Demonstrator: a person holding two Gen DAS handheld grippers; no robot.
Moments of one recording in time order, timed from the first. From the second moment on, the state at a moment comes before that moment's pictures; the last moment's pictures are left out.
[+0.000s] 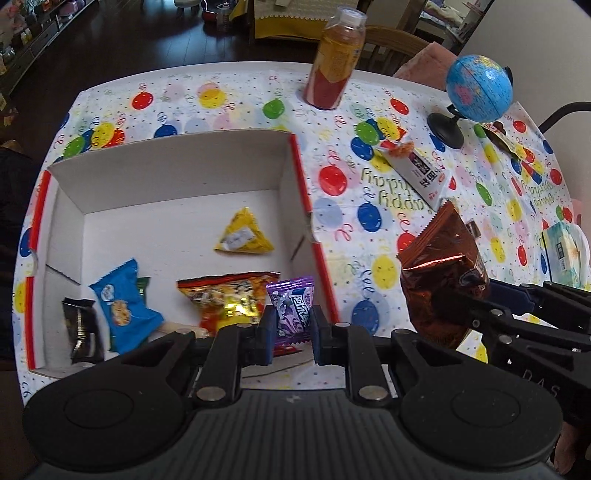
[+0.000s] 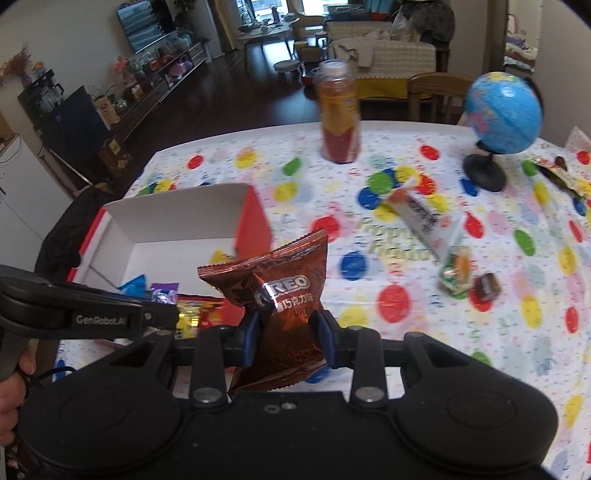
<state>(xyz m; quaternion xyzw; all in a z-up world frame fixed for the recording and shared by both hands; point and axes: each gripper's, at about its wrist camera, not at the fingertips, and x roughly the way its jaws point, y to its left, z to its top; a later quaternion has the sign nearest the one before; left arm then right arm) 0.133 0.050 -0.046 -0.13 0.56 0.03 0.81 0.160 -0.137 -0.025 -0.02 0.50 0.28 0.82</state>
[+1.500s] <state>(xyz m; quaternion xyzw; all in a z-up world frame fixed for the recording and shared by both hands) 0.152 0.206 -0.131 -0.11 0.63 0.08 0.77 0.192 0.040 -0.101 -0.09 0.58 0.24 0.77</state>
